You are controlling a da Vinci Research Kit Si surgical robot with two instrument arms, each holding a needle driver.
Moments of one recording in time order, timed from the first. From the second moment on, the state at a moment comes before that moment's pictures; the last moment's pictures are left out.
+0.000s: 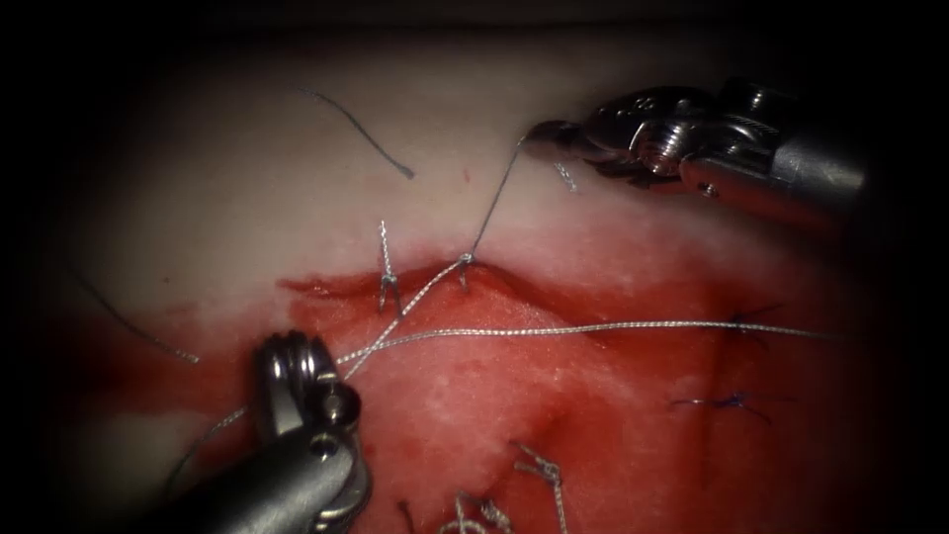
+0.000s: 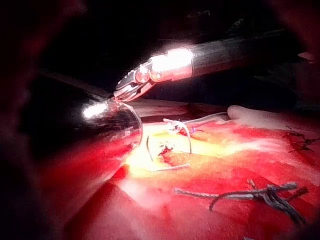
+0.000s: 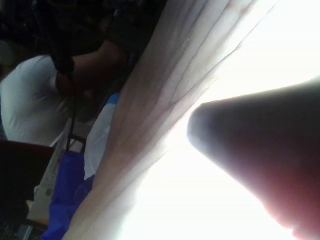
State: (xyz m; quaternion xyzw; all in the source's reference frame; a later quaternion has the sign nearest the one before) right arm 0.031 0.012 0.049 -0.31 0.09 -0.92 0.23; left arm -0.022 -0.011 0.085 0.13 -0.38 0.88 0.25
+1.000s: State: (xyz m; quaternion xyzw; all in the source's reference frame) right arm 0.034 0.008 0.035 -0.33 0.22 -0.91 0.08; left arm -0.017 0.001 0.084 -0.26 -0.70 0.54 0.39
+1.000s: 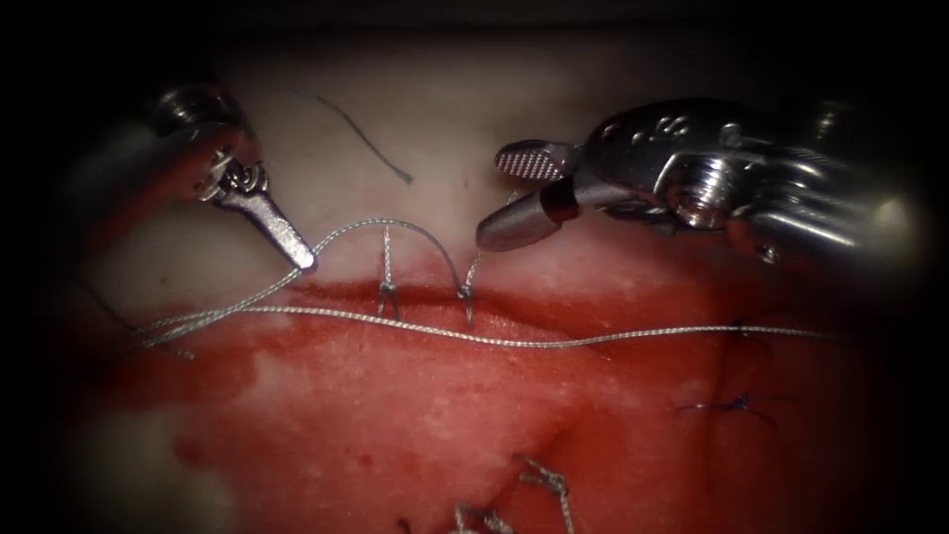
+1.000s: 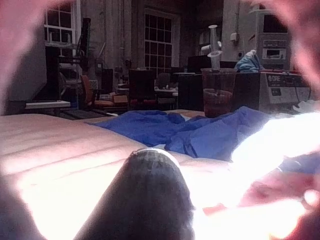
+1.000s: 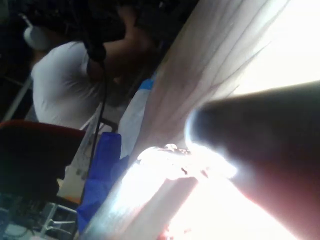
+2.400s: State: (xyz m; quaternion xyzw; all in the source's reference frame) right arm 0.036 0.008 0.040 -0.43 0.27 -0.86 -0.08; left arm -0.017 0.000 0.084 -0.35 -0.63 0.62 0.31
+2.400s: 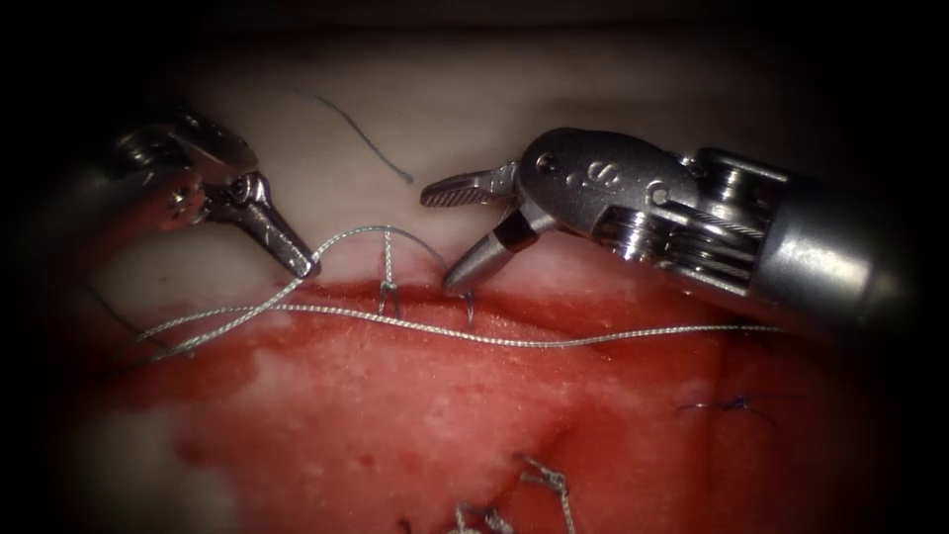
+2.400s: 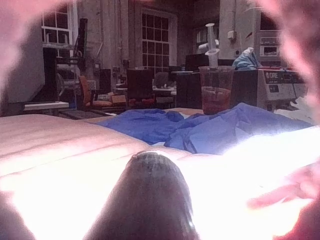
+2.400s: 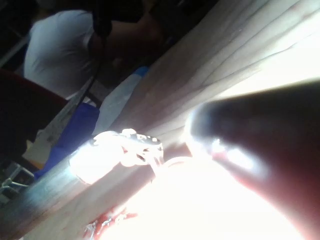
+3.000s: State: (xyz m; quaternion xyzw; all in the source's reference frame) right arm 0.037 0.007 0.041 -0.43 0.27 -0.86 -0.08; left arm -0.016 0.000 0.085 -0.32 -0.61 0.66 0.30
